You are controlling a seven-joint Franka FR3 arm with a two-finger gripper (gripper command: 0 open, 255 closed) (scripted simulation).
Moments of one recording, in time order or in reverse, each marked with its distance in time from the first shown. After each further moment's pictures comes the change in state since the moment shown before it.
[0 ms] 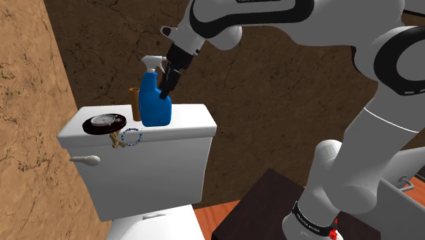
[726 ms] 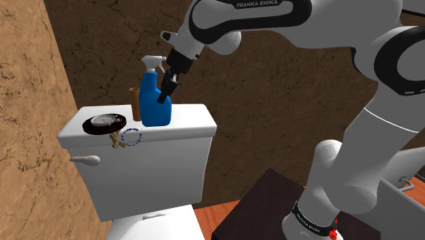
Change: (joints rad) arm 0.002 -0.001 0.002 -0.034 0.006 0.034 -0.010
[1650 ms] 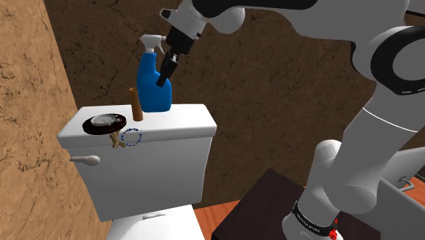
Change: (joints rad) arm -0.005 0.014 -0.005 0.161 -0.021 -0.143 0.041
